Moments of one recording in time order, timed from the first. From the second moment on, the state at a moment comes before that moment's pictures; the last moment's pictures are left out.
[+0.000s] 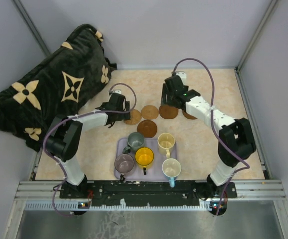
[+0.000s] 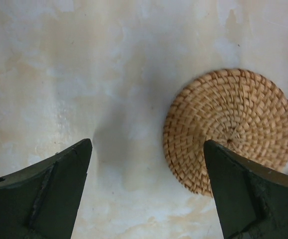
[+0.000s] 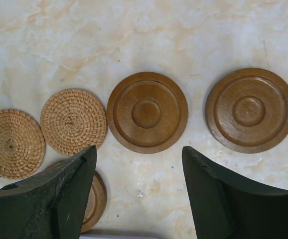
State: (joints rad) left arm -0.48 1.76 1.00 -0.09 -0.32 -0.39; right arm 0.50 1.64 1.31 -0.45 0.34 0.46
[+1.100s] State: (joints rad) left arm -0.28 1.86 1.16 -0.32 -0.51 -0.59; right arm 0.68 2.04 1.57 -0.50 0.18 0.45
